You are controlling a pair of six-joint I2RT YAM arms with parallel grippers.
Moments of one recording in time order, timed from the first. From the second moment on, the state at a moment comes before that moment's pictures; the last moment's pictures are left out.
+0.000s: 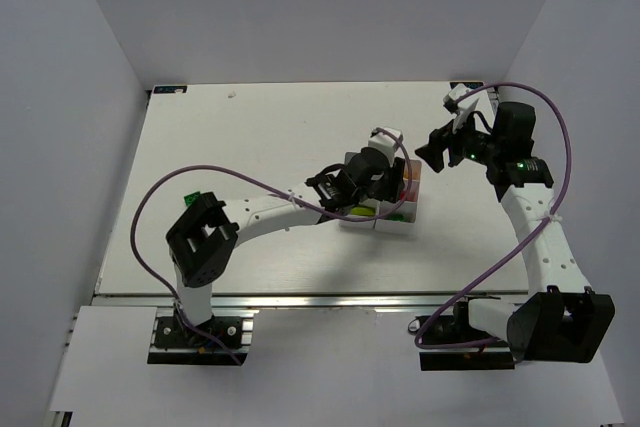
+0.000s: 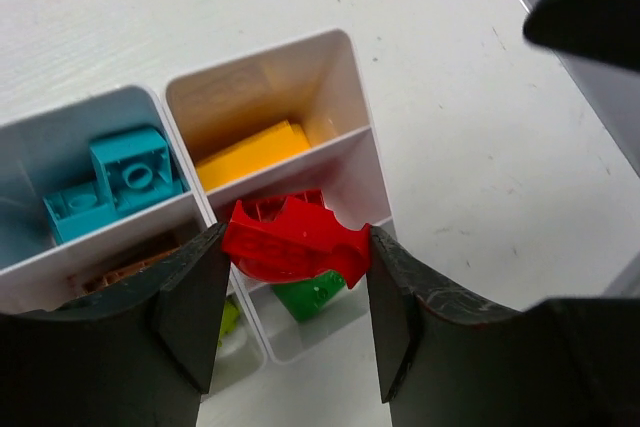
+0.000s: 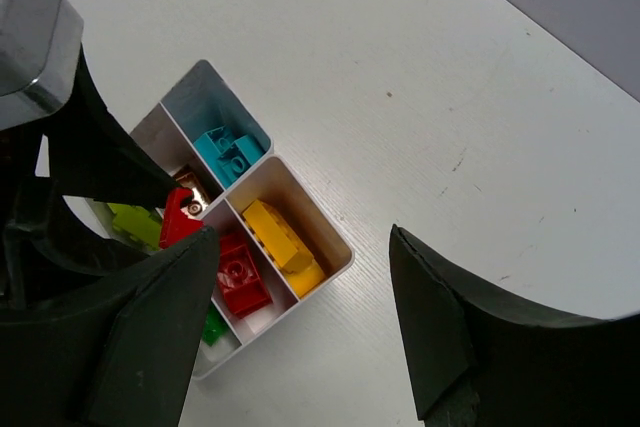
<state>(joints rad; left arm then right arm) -1.02 1.86 1.40 0.00 -0.23 -0.41 0.01 1.18 1.10 -0.39 -0.71 -0.41</state>
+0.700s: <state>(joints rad) -1.05 1.99 1.54 -0.09 -0.37 -0.36 -0.02 1.18 1.10 -0.39 -0.72 -0.41</state>
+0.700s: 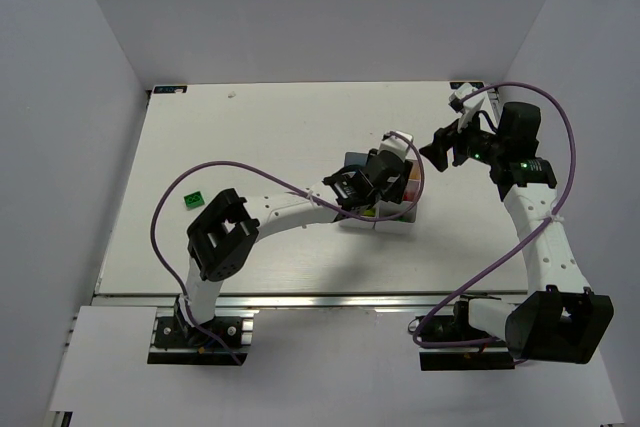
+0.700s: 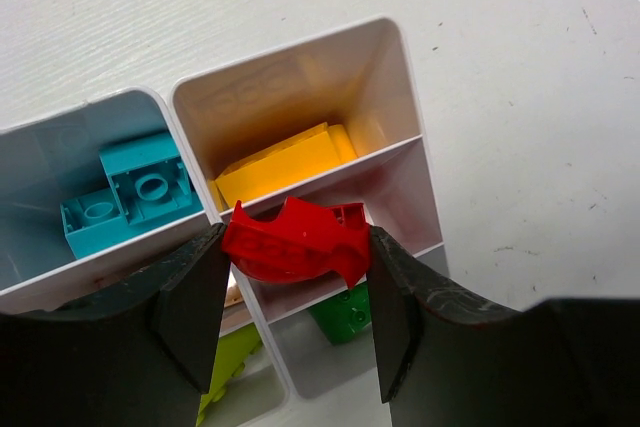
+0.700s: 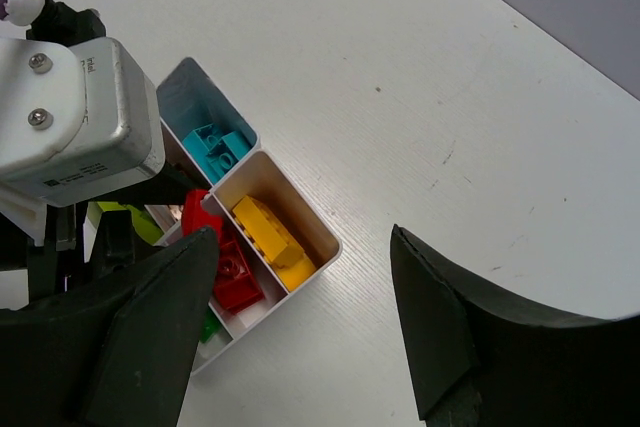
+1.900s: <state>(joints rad) -0.01 1.38 1.18 -0.72 -0.27 -0.86 0.07 1.24 1.10 -0.55 -0.94 -0.57</state>
